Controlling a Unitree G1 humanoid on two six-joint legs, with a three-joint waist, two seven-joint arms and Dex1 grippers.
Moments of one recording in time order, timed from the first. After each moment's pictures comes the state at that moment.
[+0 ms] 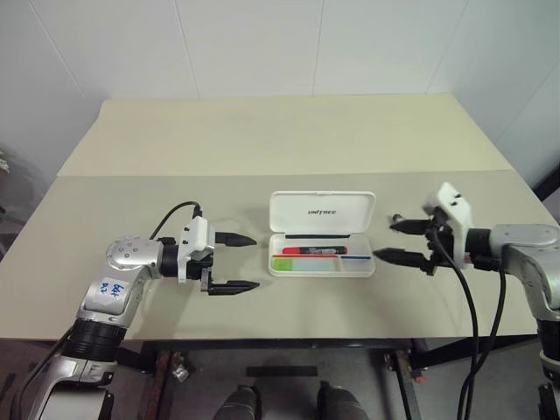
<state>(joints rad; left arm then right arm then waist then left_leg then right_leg) -0.48 0.62 -0.04 0.06 -0.36 0.15 -1.24 -0.45 -0.81 -0.22 -0.19 0.34 0.92 0.98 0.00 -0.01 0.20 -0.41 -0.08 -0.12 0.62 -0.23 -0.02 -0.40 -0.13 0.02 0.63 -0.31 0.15</state>
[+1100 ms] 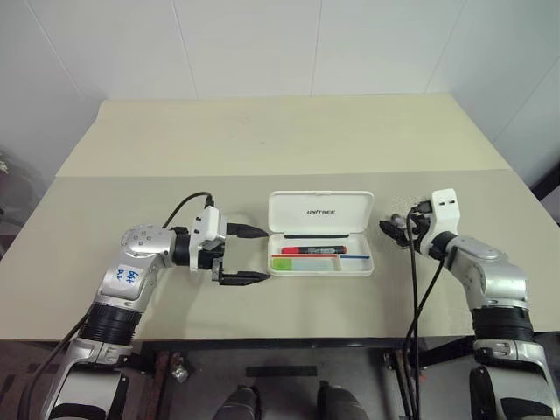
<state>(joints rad) -0.57 0.57 -0.08 0.13 -0.35 0.13 -1.25 -0.60 -0.50 -0.20 0.37 0.23 0.53 0.50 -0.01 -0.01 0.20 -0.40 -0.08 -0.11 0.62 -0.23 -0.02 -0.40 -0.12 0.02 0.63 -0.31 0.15</state>
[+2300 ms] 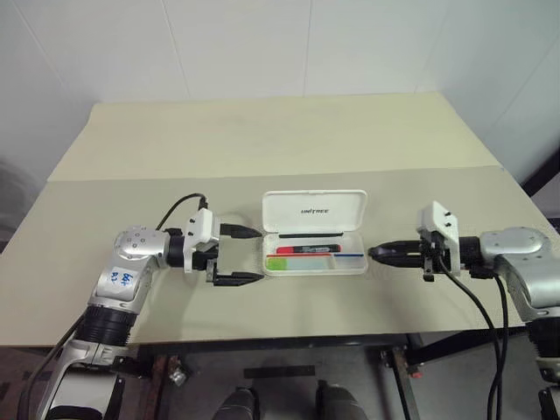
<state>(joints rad) -0.54 0.59 -0.06 0.16 -0.35 0.09 -1.27 -0.53 -0.83 0.04 0.09 0.33 0.33 1.32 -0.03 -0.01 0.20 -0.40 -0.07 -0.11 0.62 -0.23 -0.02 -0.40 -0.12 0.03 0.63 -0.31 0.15</state>
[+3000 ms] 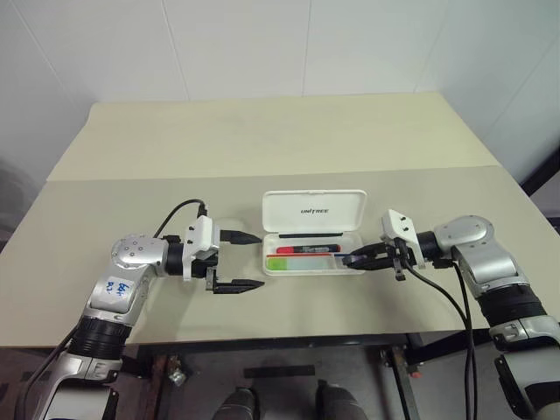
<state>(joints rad) -0.48 0.61 -0.05 0.05 -0.35 0.13 -1.22 -0.70 -0.72 0.18 0.44 0.18 0.06 1.45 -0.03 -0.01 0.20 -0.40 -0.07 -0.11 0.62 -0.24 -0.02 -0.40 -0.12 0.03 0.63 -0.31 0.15</state>
